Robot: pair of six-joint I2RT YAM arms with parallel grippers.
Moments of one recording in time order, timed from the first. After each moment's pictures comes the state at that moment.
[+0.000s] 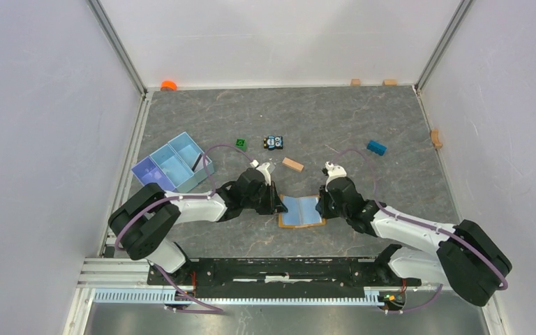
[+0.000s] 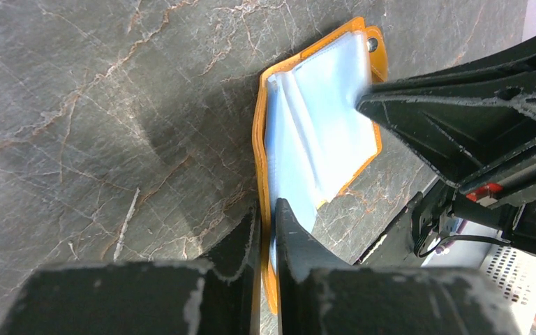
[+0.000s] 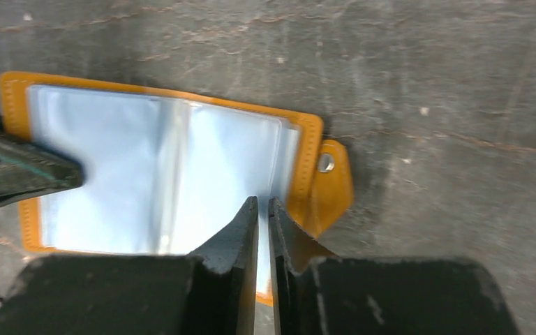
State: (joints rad) left arm -0.83 1.55 0.60 0.25 0.23 -0.80; right arm 0.72 1.16 0.37 0.02 0.09 0.50
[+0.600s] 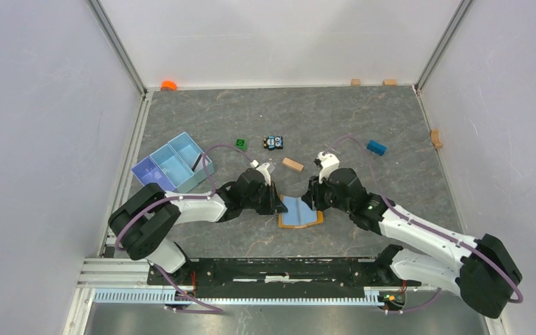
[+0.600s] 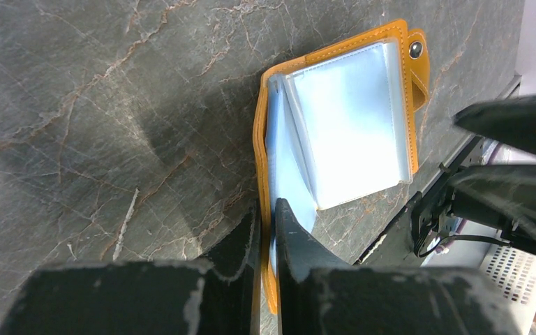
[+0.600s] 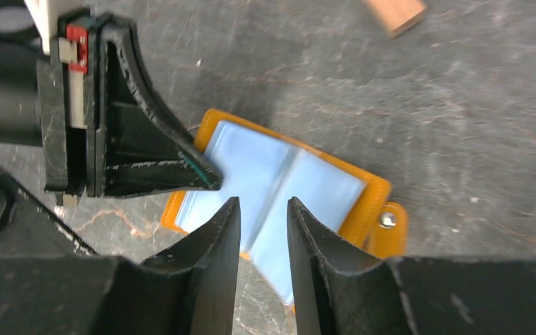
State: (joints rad) left arm -0.83 1.55 0.59 0.26 0.24 -0.80; right arm 0.75 1.01 0.52 -0.09 0.01 0.39
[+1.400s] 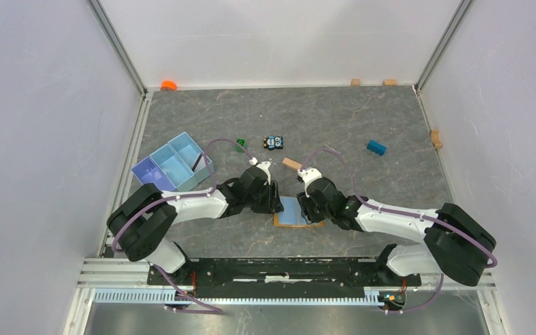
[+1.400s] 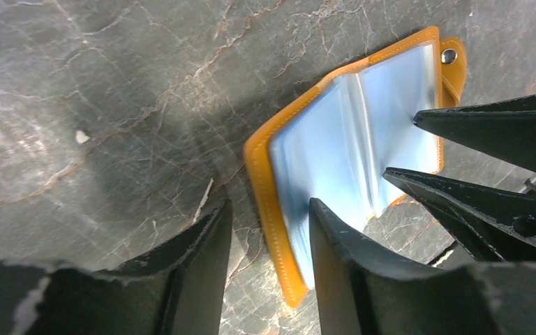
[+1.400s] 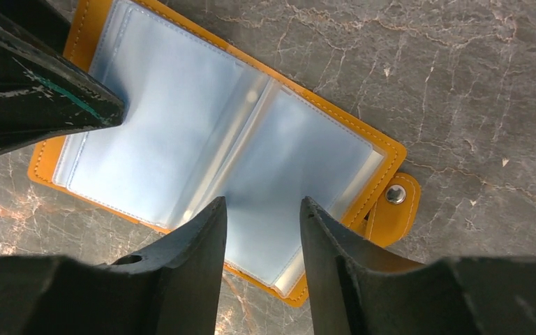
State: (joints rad) left arm -0.83 1.54 0.66 0.06 0.10 -0.69; right arm 0.88 1.30 0.52 -0.10 0.14 0.32
